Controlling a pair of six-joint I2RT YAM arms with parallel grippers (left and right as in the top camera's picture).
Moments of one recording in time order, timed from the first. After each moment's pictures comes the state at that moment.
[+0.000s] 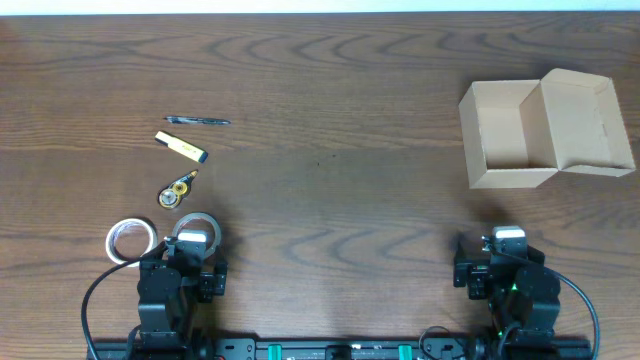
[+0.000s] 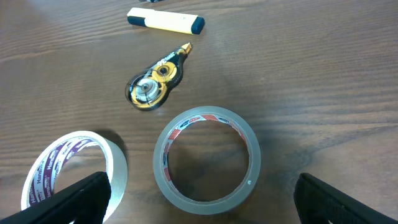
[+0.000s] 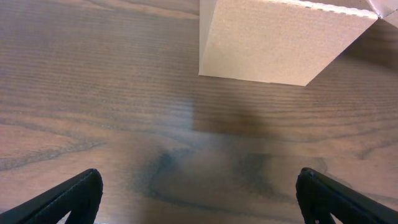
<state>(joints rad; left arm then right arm) -0.03 0.01 0.18 -0.79 -0.08 0.20 -0.06 0.01 0.17 -0.76 0.01 -0.15</state>
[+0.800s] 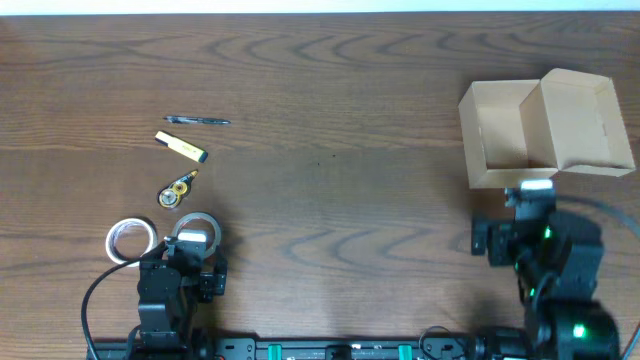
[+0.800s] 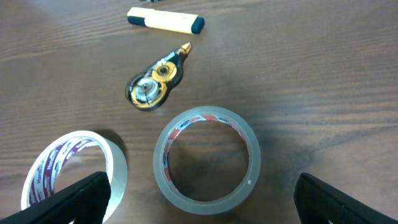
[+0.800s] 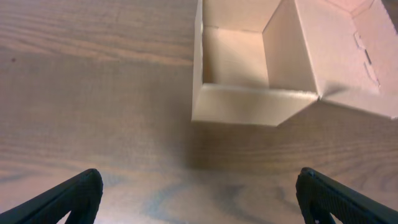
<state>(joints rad) -0.03 0.01 0.18 -0.79 -0.08 0.20 -0.06 0.60 0.66 -0.77 0.00 -0.14</state>
